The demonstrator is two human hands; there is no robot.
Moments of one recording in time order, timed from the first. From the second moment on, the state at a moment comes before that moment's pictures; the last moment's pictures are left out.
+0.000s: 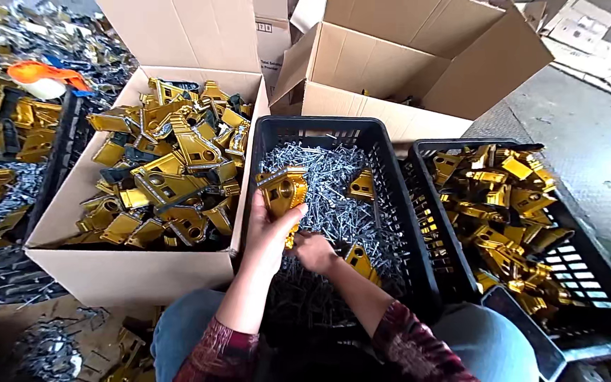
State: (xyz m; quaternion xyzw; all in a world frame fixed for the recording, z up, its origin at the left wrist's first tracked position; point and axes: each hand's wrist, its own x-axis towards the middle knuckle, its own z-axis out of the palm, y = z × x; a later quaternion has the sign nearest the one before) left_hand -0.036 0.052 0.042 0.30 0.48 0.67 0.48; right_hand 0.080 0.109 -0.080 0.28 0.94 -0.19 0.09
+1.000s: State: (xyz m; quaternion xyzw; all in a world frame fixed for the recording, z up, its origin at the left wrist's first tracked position) left_hand -0.014 0.050 0.013 0.50 0.59 0.41 0.48; right_hand 0.174 0.087 0.010 0.34 0.84 -0.07 -0.41
